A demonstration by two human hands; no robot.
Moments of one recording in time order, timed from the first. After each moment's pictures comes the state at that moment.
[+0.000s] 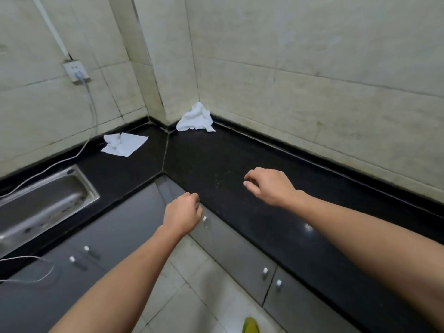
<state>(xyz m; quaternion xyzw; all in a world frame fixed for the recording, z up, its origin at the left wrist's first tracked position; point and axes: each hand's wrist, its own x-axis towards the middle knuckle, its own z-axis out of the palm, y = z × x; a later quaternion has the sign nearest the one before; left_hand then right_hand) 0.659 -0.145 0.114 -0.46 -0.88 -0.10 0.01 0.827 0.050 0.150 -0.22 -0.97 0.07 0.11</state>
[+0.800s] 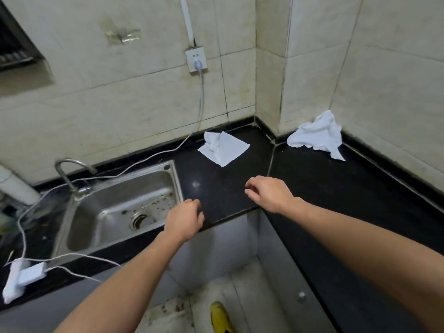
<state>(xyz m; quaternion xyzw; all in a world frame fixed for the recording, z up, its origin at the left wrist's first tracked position) 0.297 -0.212 0.100 -0.24 -0.97 -0.05 -0.01 0.339 0.044 0.099 0.00 -0.99 0.15 0.05</state>
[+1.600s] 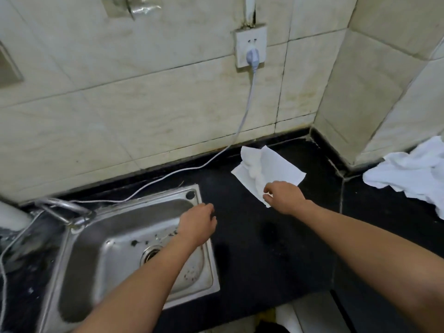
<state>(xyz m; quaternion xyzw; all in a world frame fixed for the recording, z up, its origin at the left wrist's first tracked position) -0.021 -0.221 0.050 -0.21 -0.97 -0.07 -0.10 -0.012 0.046 0.028 -0.05 -0.99 0.13 -0.09</state>
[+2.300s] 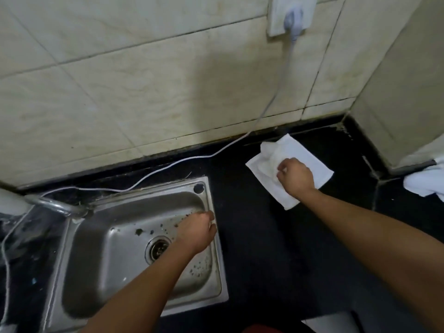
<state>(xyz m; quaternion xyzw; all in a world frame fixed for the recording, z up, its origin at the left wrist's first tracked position) -0.073 -0.255 0.001 -0.15 -0.97 -0.07 -0.17 -0.131 0.041 -0.026 -0.15 -0.95 0.27 -0.02</state>
